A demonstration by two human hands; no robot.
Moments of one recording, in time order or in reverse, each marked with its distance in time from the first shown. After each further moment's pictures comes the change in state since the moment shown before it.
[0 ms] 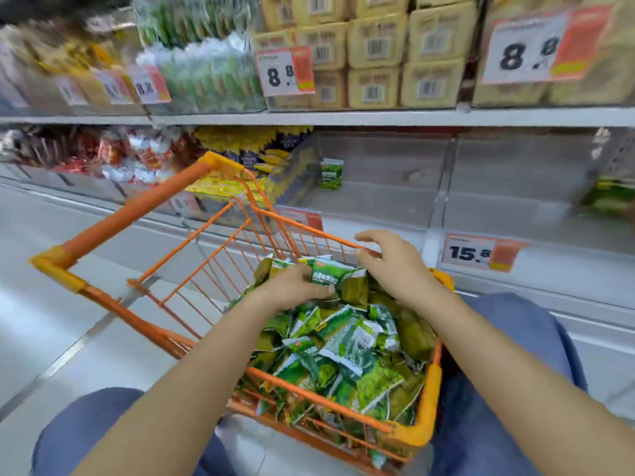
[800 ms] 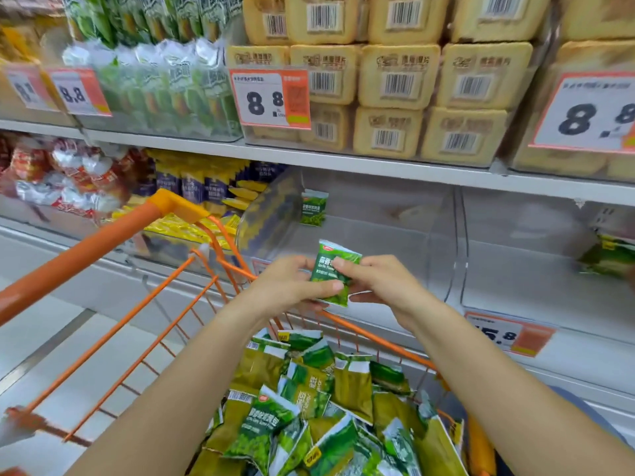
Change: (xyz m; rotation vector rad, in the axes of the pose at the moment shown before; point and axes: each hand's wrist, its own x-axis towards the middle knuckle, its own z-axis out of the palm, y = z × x) left_hand 0.094 0.034 -0.063 -0.532 -0.050 0.268; right_hand 0.107 -0.008 -0.006 0.678 -0.143 0.355
